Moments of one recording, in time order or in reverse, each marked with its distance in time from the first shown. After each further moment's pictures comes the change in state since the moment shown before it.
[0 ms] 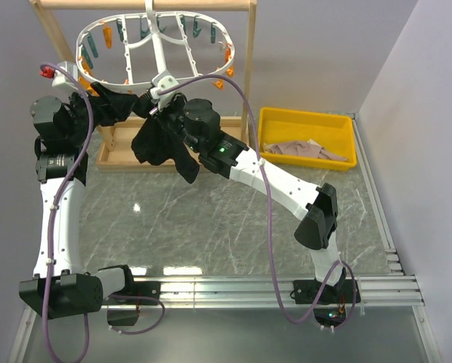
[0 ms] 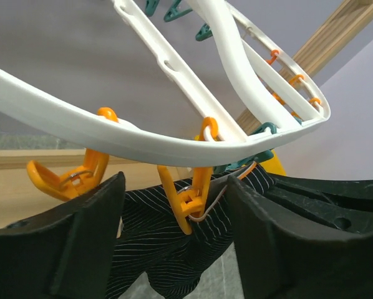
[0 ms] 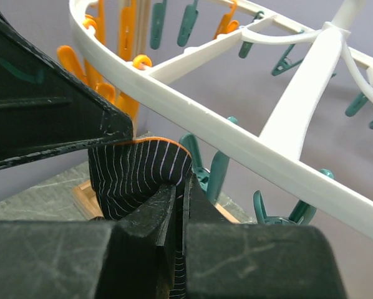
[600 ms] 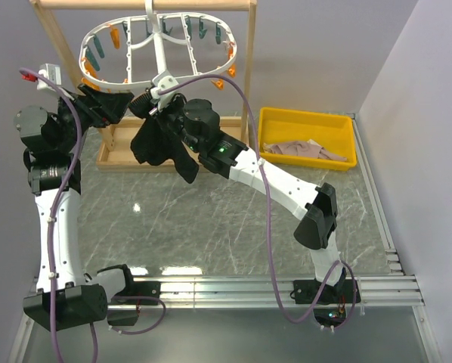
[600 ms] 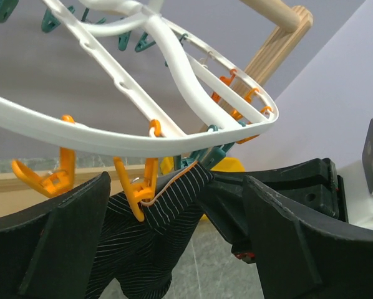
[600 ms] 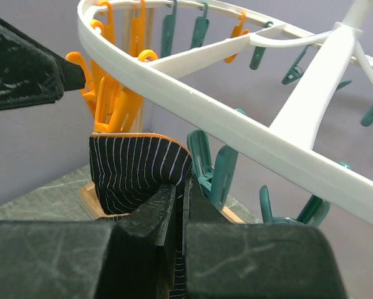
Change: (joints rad) left arm 0.076 -0.075 -0.032 0.126 0.132 -0.138; right arm -0.003 0.004 0.000 0.005 -0.013 0.020
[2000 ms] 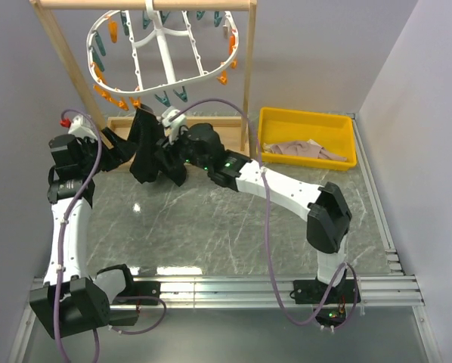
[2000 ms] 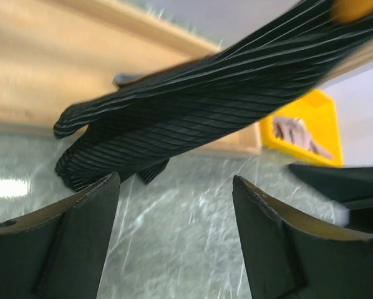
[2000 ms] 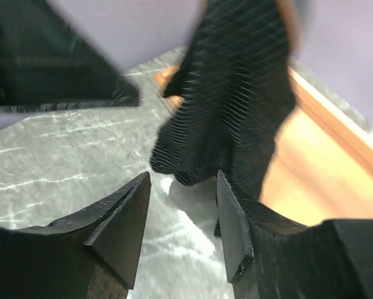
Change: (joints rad) left arm 0.029 -0.051 -0.330 -0.280 -0.140 0.180; right arm -0.016 -0.092 -0.377 -0.044 -0.244 0.231
